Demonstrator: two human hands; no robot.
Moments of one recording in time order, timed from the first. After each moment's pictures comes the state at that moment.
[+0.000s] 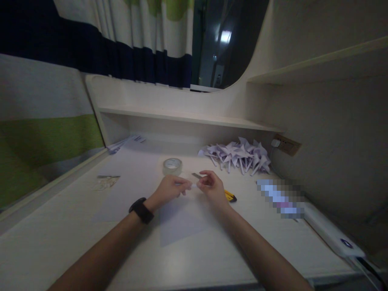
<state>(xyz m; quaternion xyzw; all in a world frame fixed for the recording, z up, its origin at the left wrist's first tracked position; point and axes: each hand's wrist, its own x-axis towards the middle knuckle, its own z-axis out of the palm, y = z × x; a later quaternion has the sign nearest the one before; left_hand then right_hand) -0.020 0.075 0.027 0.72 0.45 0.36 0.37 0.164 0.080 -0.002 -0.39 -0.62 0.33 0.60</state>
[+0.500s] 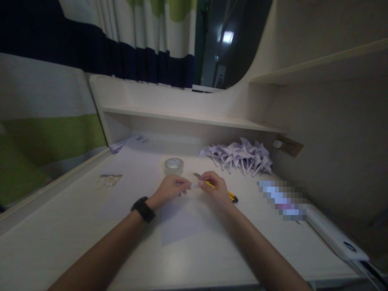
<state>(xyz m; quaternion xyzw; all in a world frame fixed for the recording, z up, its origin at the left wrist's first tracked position) -0.020 0.080 0.022 0.72 0.47 0.36 0.36 0.175 0.078 0.010 -0.38 -0.70 0.25 0.55</state>
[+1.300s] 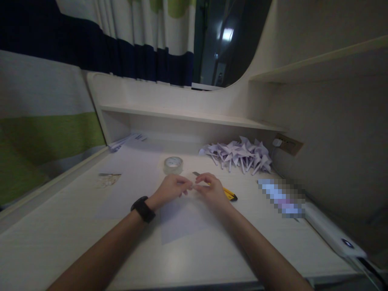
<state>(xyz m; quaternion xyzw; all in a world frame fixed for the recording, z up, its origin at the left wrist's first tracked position) -0.018 0.077 0.023 0.74 0.45 0.35 0.37 0.168 0.079 0.000 -0.42 -0.73 0.18 0.51</state>
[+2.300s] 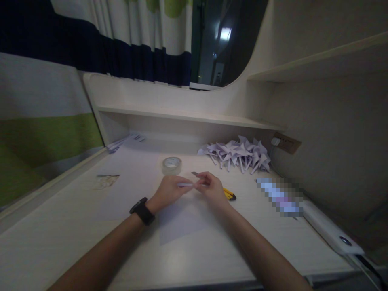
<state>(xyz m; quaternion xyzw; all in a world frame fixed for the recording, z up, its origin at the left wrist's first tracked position) -0.016 0.070 0.024 0.80 0.42 0.39 0.20 0.167 0.078 0.000 -0.46 -0.65 0.32 0.51</state>
